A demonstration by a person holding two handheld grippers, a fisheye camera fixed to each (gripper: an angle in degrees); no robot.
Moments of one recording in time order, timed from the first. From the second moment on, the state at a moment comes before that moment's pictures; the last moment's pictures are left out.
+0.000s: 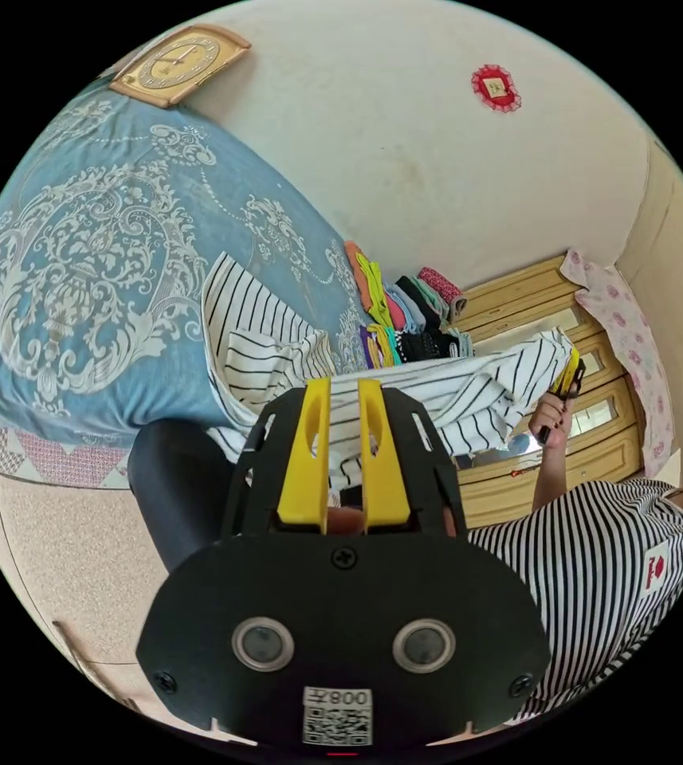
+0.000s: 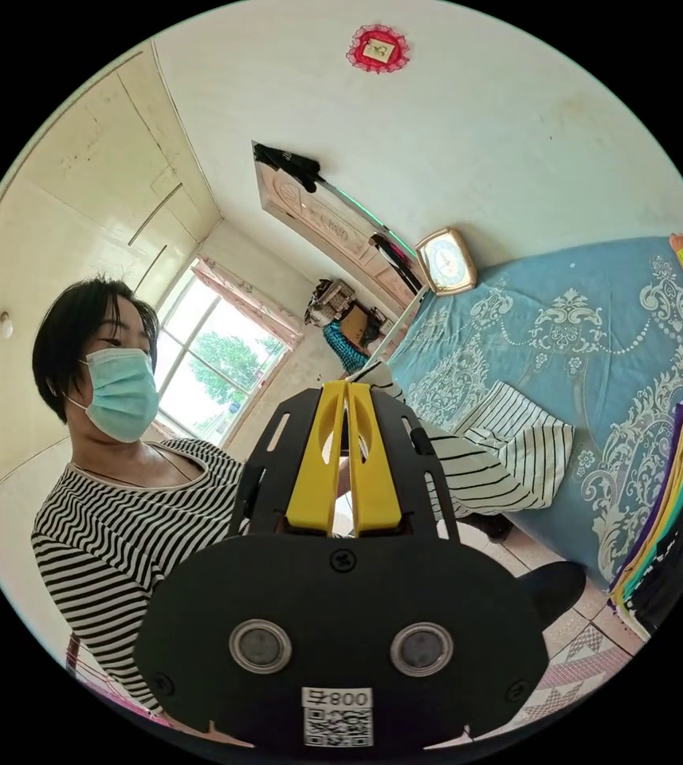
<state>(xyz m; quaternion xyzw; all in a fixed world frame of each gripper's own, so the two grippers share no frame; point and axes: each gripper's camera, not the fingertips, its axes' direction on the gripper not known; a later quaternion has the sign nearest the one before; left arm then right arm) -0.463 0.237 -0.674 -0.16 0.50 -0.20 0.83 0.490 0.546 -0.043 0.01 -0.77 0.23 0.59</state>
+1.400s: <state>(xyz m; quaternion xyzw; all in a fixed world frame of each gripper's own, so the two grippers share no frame) -0.635 0.239 -0.811 -0.13 0.64 -0.48 0.58 0.394 0.716 -0.180 0.06 -0.74 0.24 0.63</state>
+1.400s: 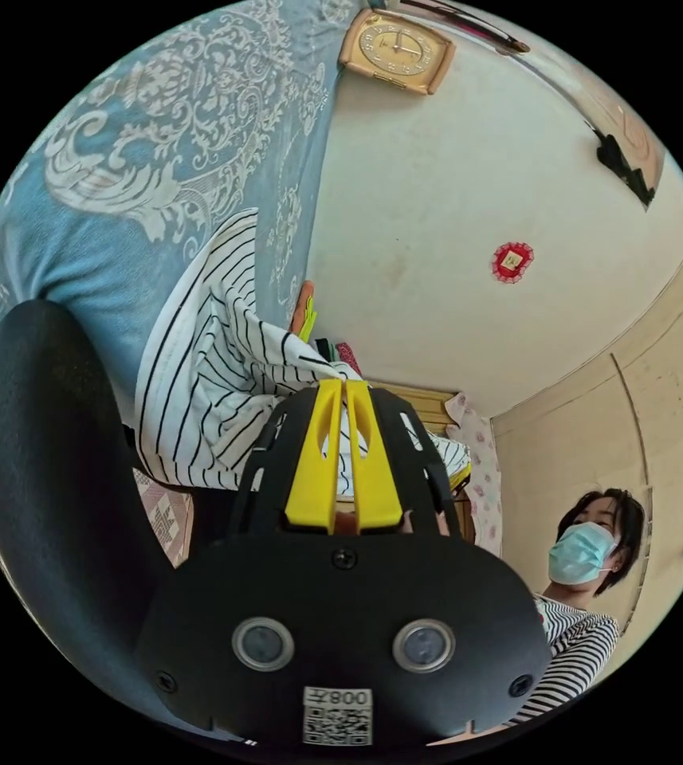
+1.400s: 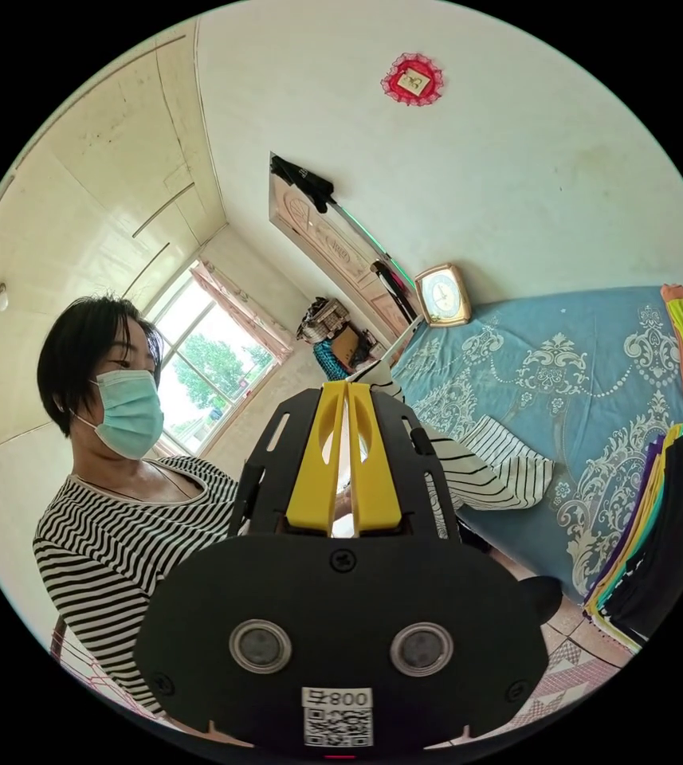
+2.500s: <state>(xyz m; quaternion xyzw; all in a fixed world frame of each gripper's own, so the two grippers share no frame) -0.695 0.047 -1.245 0.18 0.70 -0.24 0.65 0.501 0.871 -0.304 0.19 -0.68 0.26 0.66</state>
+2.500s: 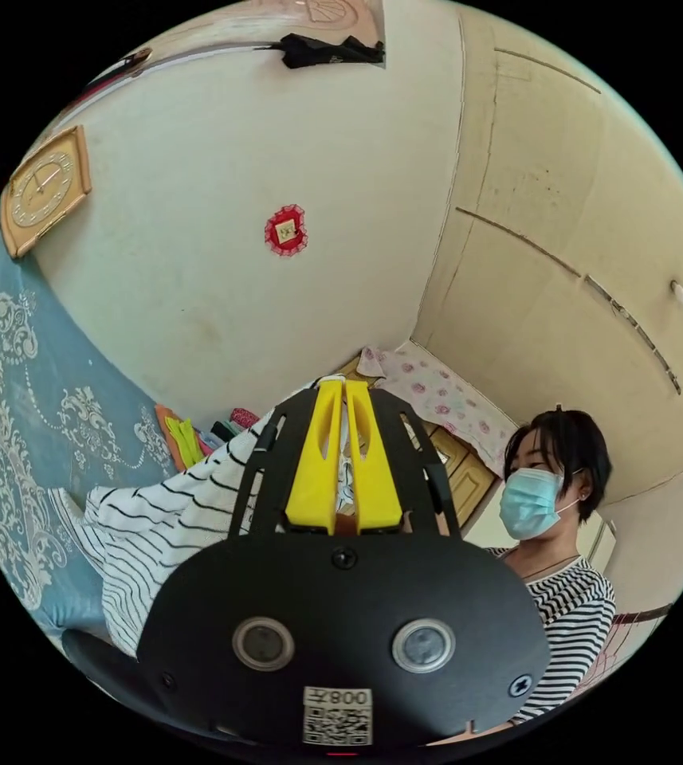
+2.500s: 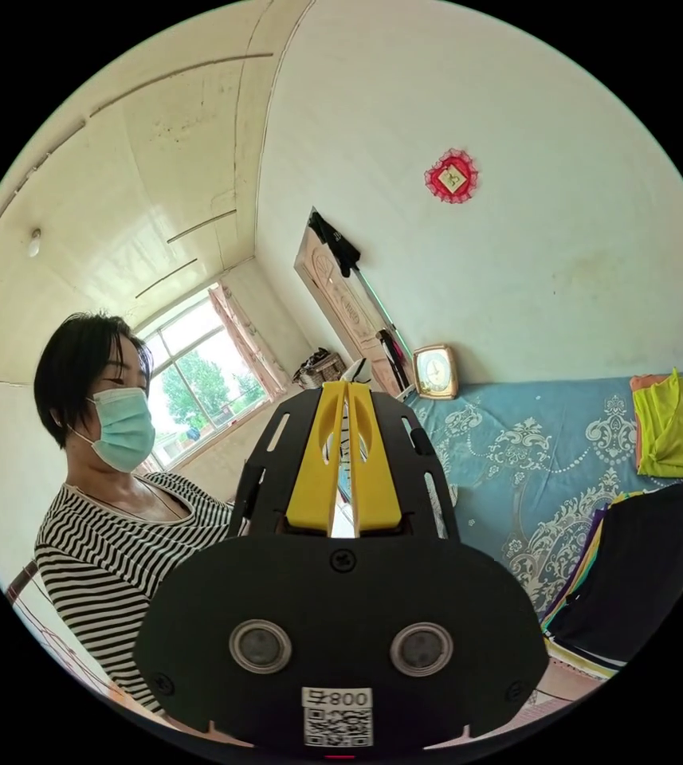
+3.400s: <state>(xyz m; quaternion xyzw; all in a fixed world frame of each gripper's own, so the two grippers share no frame) -0.699 0.028 -1.601 0.41 0.56 -0.03 0.72 0.606 0.918 -0.448 0.37 -0.60 0.18 0.69</state>
